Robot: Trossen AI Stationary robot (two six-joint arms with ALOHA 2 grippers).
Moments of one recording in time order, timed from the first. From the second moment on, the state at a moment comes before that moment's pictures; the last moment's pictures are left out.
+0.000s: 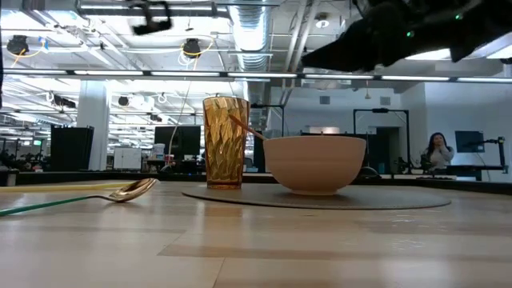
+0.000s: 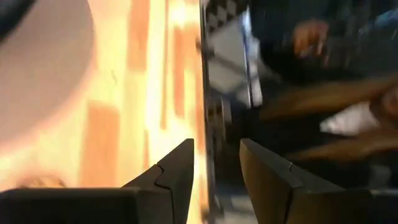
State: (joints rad) left arm -0.19 1.26 1.05 -0.47 0.47 -0.54; right arm 0.11 1.03 0.42 0.62 0.26 -0.24
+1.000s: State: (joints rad) left arm -0.53 1.28 0.67 -0.46 -0.13 -1.37; right arm 0.10 0.67 0.42 0.34 0.37 -0.35
